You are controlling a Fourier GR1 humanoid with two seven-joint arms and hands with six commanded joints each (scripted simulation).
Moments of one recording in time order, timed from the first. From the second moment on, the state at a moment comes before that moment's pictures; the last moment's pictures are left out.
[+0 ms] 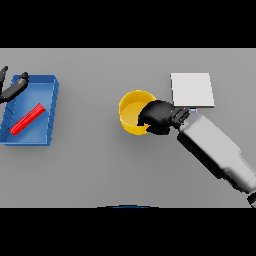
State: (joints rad) left arm -0.61 0.96 -0.73 -1.14 0.57 0.35 0.31; right arm -0.69 -0.38 0.66 -1.25 0.86 0.53 -0.19
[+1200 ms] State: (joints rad) left arm -0.60 0.99 -0.73 -1.20 0.58 0.36 0.36; right arm -0.73 -0.55 0.43 -1.08 0.87 0.34 -0.16
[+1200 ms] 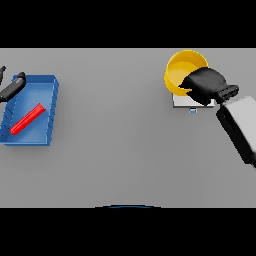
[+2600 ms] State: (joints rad) left arm -0.61 0.97 -0.74 -1.17 0.58 0.34 0.36; right arm -0.81 -0.49 0.39 -0.69 0.87 0.32 -0.24
